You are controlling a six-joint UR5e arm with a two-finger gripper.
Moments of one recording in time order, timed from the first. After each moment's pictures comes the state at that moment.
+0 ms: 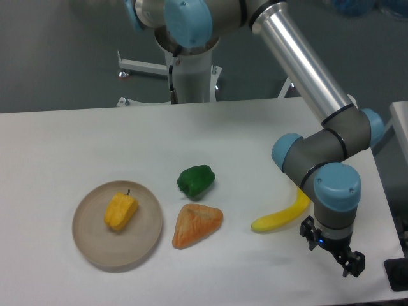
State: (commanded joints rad) arm 2.34 -2.52 -0.79 -1.10 1.63 1.36
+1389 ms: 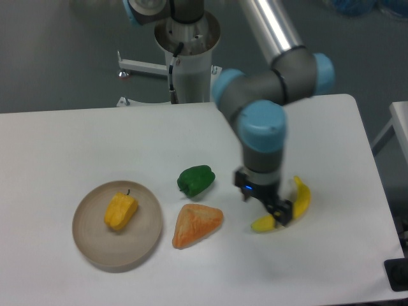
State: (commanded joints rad) arm 2.11 -2.06 -1.26 -1.34 1.62 0.99
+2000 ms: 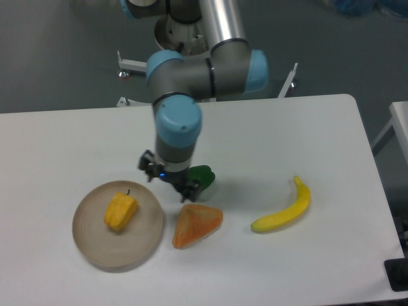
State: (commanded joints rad) arm 1.97 -2.08 -1.36 -1.23 1.37 0.56
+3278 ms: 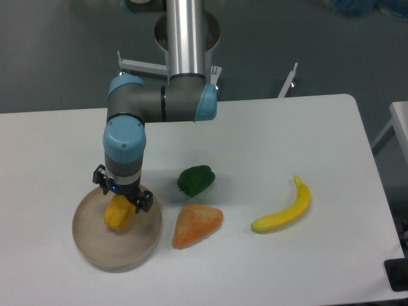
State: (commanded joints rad) arm 1.88 -2.12 -1.46 -1.11 1.39 0.53
